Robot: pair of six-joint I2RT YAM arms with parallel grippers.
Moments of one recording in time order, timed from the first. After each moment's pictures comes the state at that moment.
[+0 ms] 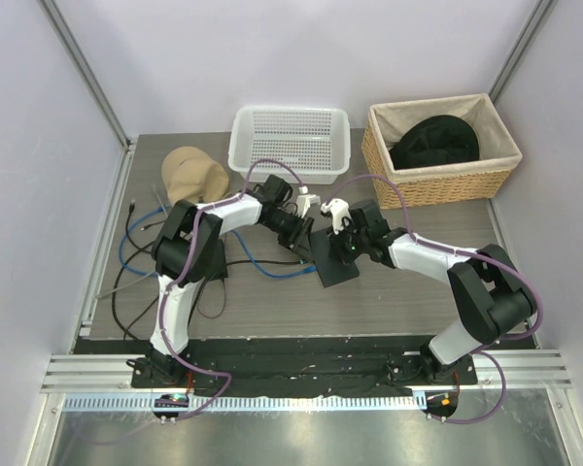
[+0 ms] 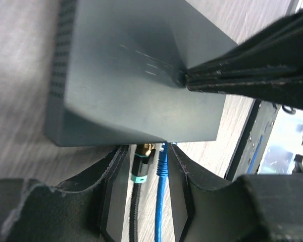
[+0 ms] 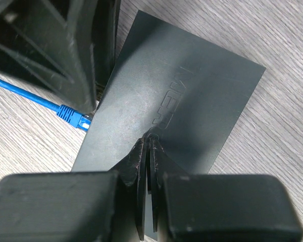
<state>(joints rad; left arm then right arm) -0.54 2.15 1.45 -0.45 0.86 0.02 0.51 1.55 0.79 -0.05 -0.26 -0.12</state>
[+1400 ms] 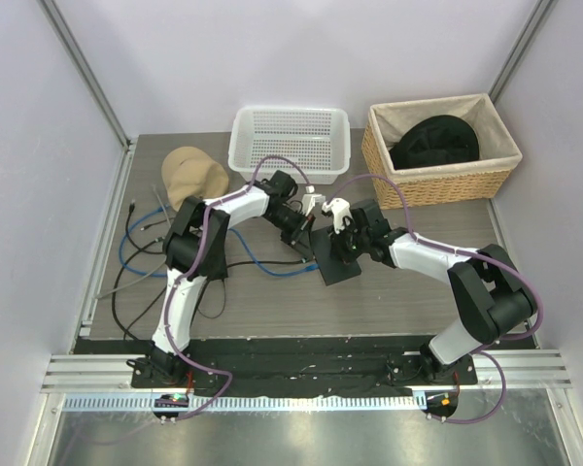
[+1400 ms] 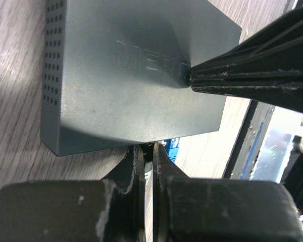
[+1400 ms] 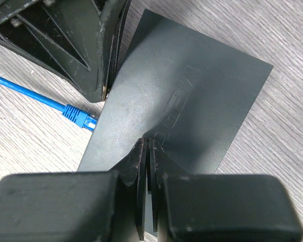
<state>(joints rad) -0.53 2.26 1.64 -0.67 0.88 0.14 0.51 1.55 0.79 -0.05 -0.26 -0.12</state>
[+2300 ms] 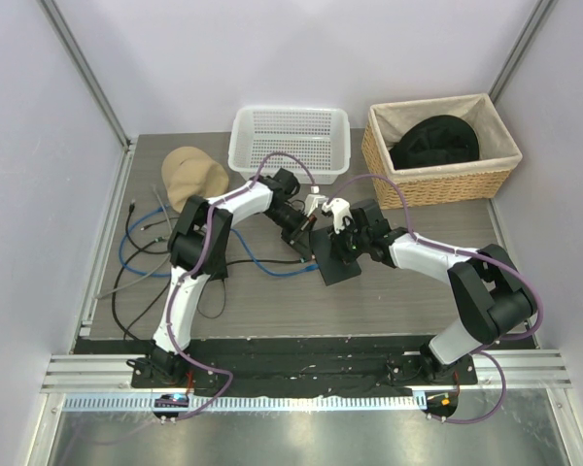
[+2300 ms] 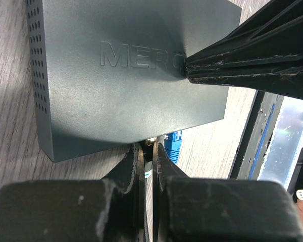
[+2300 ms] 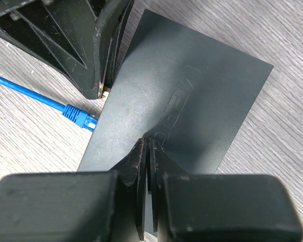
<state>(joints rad) -0.54 2.31 1.74 -0.82 0.88 0.32 0.51 1.55 0.79 -0.05 -0.26 -0.12</state>
